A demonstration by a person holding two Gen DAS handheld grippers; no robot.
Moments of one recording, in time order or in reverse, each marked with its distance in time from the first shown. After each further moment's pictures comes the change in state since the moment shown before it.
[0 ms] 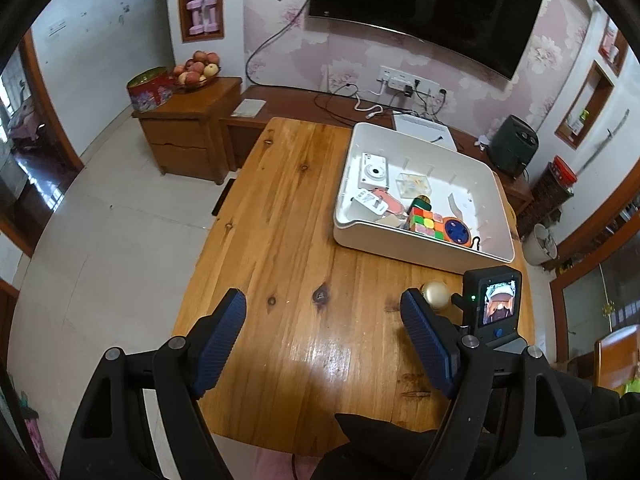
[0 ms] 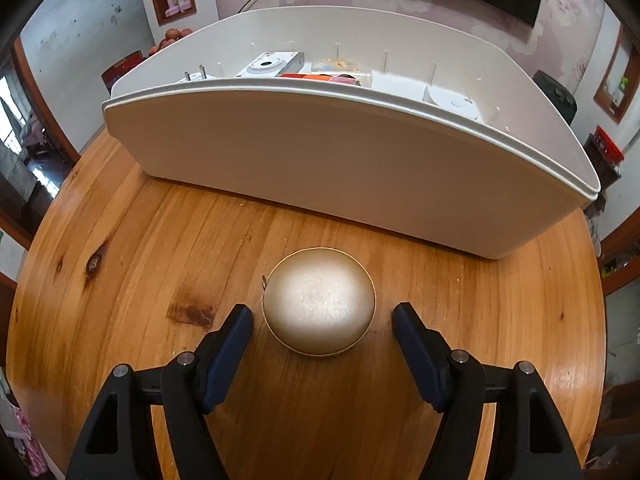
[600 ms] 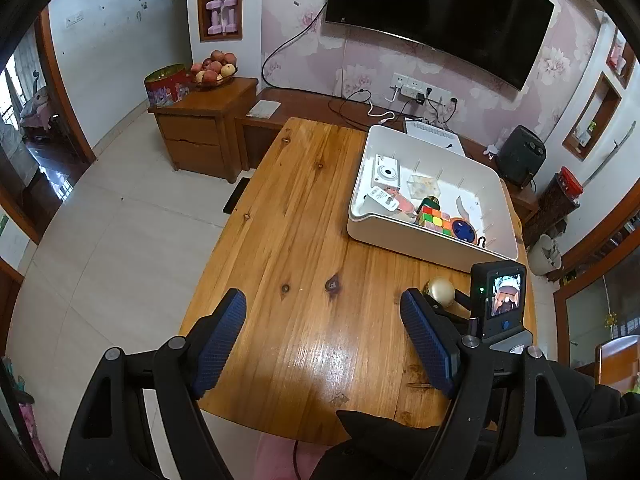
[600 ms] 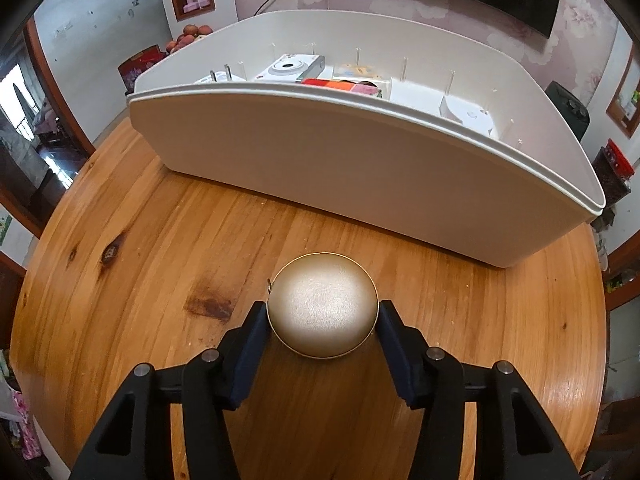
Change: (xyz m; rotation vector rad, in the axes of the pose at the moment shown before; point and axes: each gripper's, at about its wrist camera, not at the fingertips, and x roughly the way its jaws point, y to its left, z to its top) left arm -0.014 0.010 -0.016 -0.034 -0.022 0.021; right arm -0.008 0.003 0.002 -0.038 -0.004 0.043
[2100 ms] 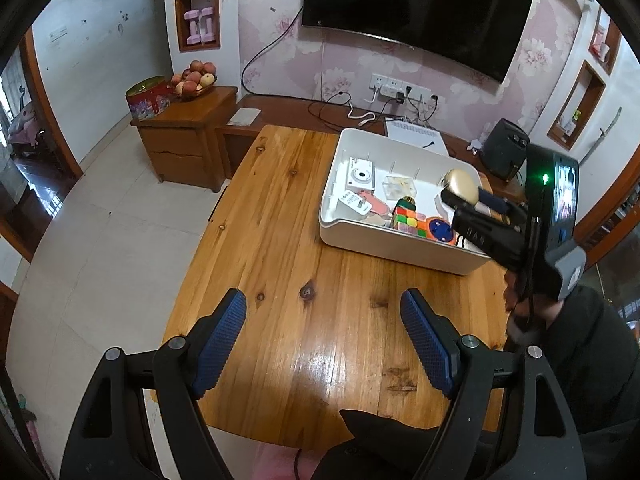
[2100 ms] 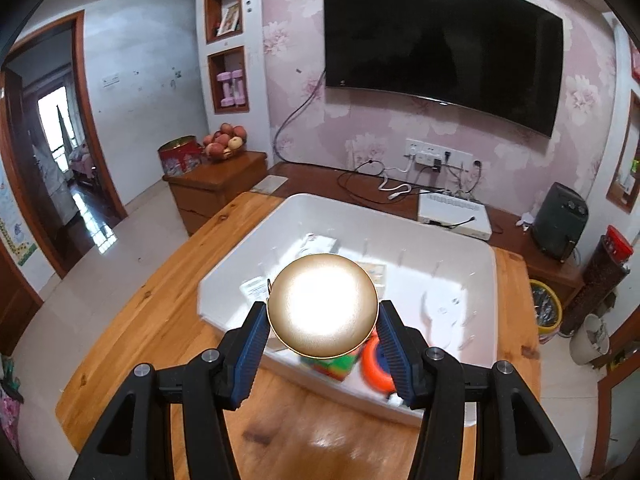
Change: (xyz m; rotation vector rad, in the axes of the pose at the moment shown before) left arm -0.002 -0.028 0.001 0.053 -0.005 -0.031; right arm -0.114 -0.015 0.103 -0.065 -0.352 0.036
